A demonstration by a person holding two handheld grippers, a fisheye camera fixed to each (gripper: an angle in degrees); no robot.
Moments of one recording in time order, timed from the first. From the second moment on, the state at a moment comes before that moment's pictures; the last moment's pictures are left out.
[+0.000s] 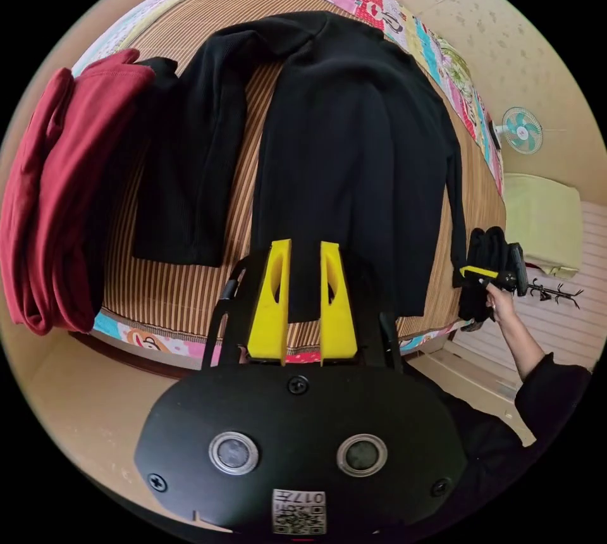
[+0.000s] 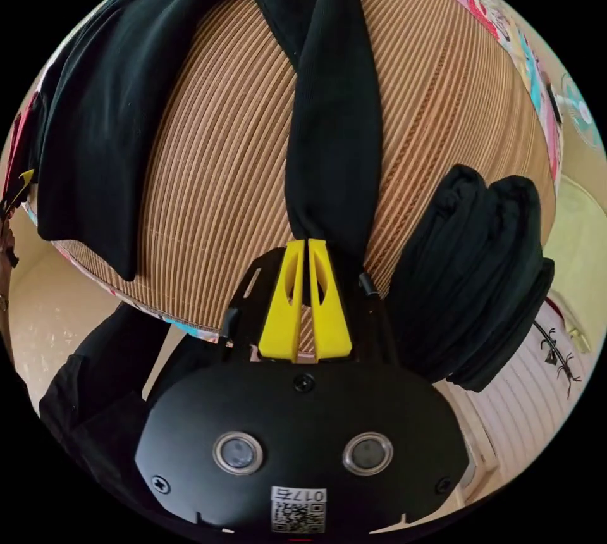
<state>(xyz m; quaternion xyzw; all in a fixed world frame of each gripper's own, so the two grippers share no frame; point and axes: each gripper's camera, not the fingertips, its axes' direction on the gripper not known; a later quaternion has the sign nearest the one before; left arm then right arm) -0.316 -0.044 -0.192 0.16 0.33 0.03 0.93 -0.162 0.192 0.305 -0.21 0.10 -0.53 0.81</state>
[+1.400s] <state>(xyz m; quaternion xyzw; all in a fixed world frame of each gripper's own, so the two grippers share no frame) -0.527 0.011 -0.058 0.16 0.50 -0.35 0.78 0.168 0.159 0.289 -0.40 0.06 -0.45 0.80</state>
